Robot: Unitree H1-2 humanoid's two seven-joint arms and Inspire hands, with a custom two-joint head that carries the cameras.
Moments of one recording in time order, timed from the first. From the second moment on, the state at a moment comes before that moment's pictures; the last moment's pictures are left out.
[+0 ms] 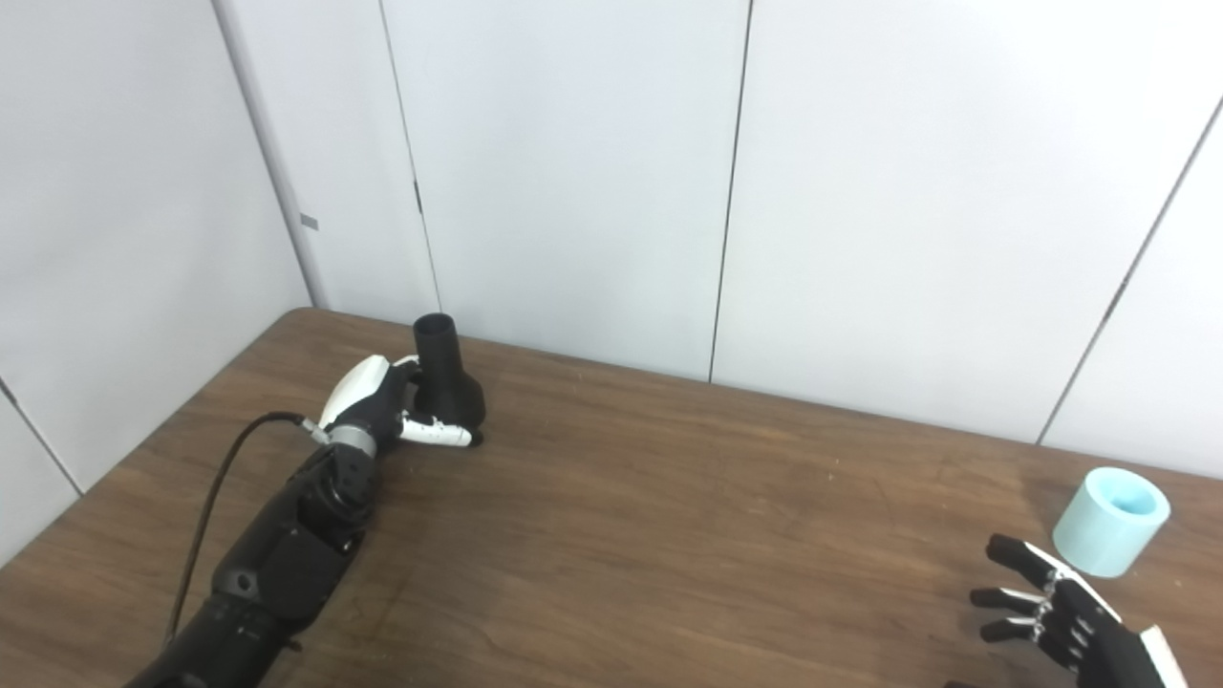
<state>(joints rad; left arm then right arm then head) -0.50 0.44 -0.04 0.40 0.50 0.41 0.04 -0.10 -0.29 -0.07 0.01 0.08 -0.13 0.21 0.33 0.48</state>
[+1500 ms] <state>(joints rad) -0.50 0.43 -0.16 0.41 0.43 0.20 0.08 -0.10 -0.28 -0.07 -0.03 0.09 -0.08 0.21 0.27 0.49</state>
